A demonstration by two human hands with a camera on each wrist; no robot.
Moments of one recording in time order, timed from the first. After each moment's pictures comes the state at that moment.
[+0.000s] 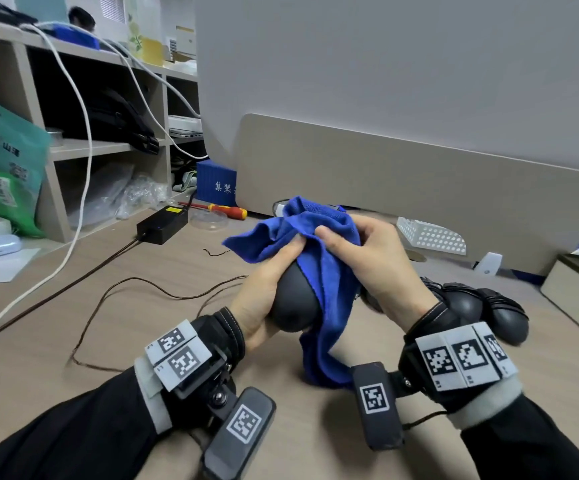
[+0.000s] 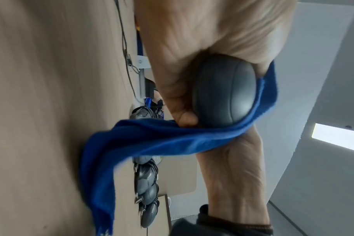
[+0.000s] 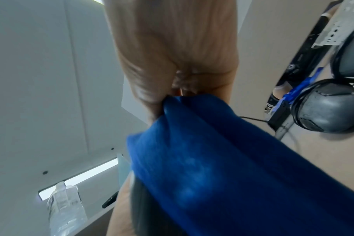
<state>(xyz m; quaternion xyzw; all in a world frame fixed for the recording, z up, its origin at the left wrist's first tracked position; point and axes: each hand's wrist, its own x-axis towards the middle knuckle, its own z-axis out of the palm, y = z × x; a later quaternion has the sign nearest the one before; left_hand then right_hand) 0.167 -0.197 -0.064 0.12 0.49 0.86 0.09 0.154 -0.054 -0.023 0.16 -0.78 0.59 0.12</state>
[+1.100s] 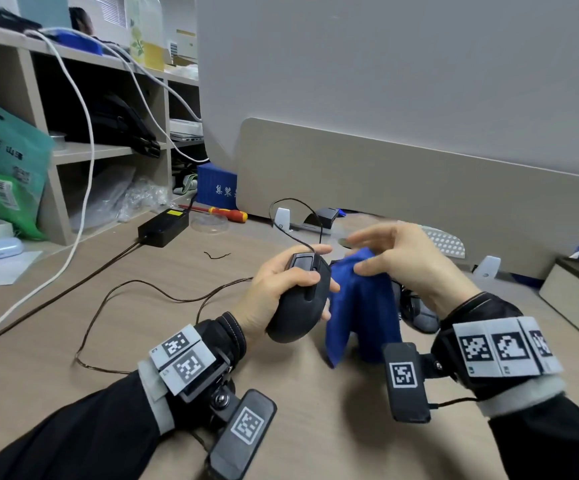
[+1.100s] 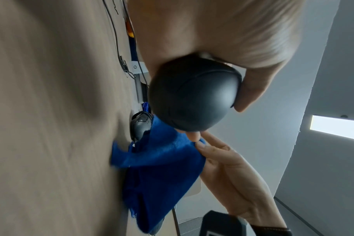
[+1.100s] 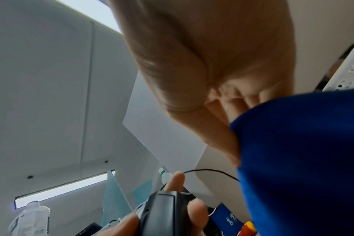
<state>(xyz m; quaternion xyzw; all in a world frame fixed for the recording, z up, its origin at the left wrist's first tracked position) 0.155 -0.202 -0.075 0.22 0.54 0.81 0.06 0.142 -0.010 -0.004 0.06 -0.88 0.46 0.08</state>
